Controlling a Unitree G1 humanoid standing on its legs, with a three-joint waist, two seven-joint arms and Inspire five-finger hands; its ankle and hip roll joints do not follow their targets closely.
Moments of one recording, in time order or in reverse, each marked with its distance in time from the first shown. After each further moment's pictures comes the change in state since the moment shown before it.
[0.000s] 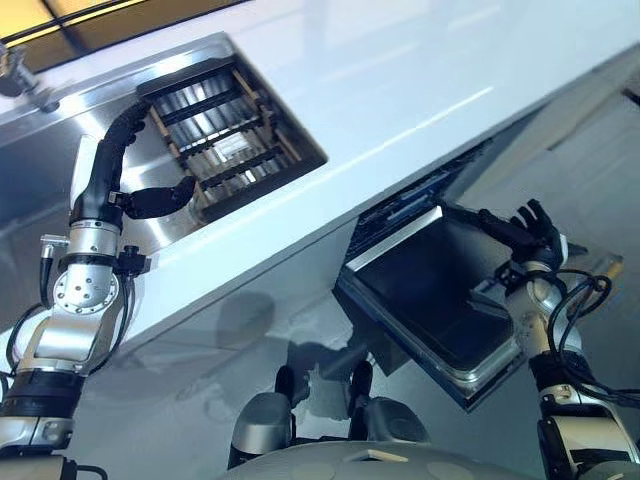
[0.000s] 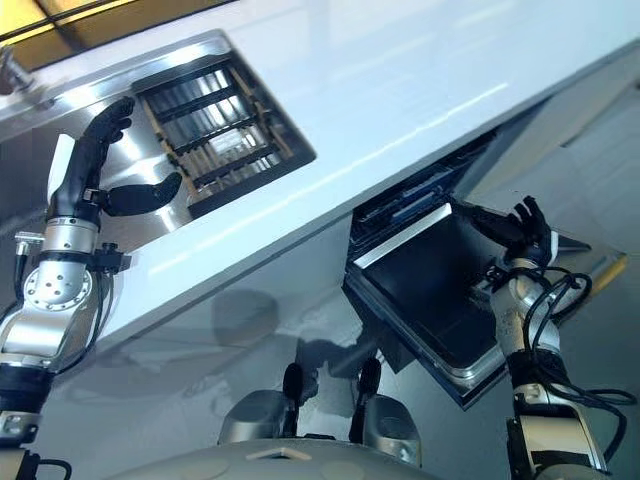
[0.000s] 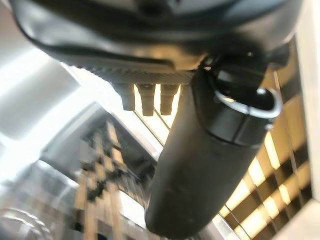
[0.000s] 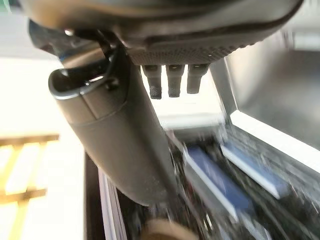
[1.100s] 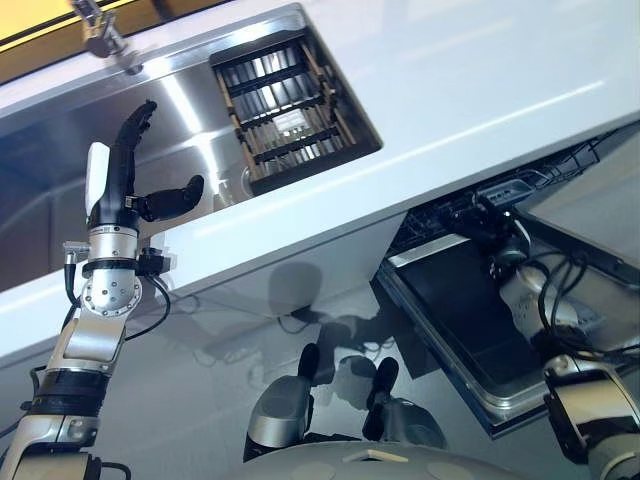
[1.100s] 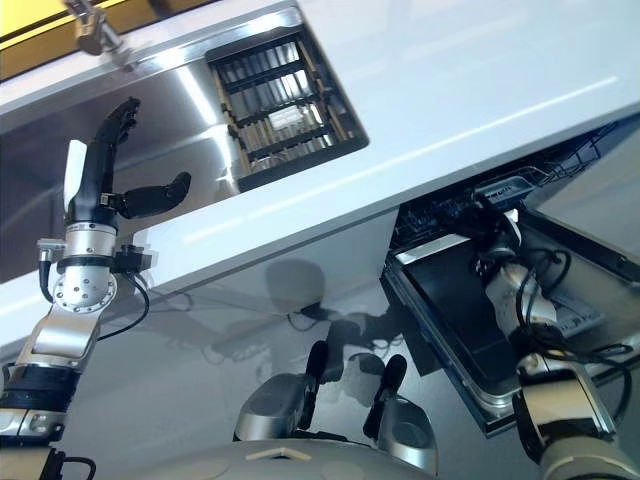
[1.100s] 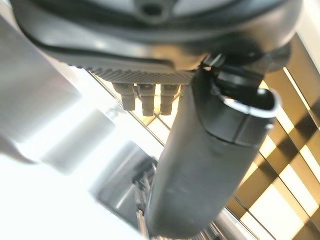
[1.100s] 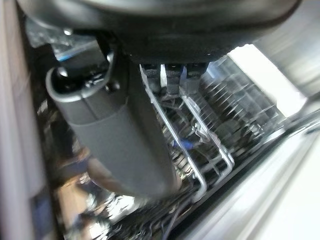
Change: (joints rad) left arm -0.007 -0.116 -0.019 0.000 0.130 -0.034 0.087; right arm -0.253 -0.096 0.270 0.242 0.139 0.085 0.282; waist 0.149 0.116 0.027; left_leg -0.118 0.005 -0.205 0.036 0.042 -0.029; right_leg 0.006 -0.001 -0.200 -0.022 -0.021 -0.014
